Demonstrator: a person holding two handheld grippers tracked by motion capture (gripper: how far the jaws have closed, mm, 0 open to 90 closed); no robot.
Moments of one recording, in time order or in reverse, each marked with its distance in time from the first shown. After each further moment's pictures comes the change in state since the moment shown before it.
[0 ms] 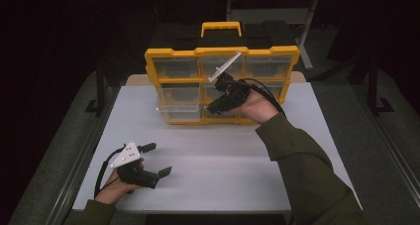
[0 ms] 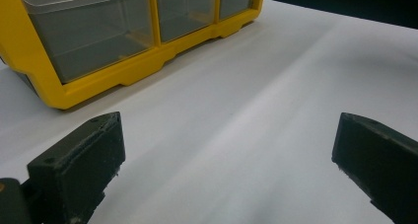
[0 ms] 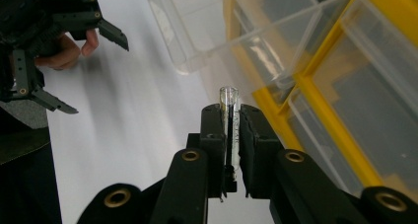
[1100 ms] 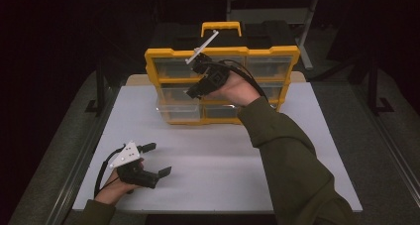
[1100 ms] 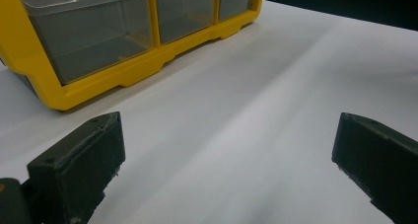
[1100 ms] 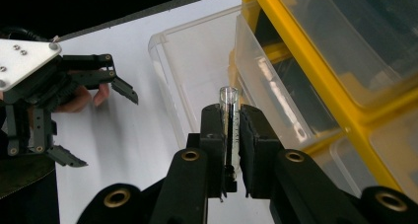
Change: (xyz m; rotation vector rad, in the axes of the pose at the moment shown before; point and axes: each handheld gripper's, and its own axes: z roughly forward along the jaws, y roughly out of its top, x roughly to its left) left arm 0.001 0.001 -0.001 0.010 -0.002 0.011; right arm 0.008 0.064 0.003 -0.033 0.004 -0.059
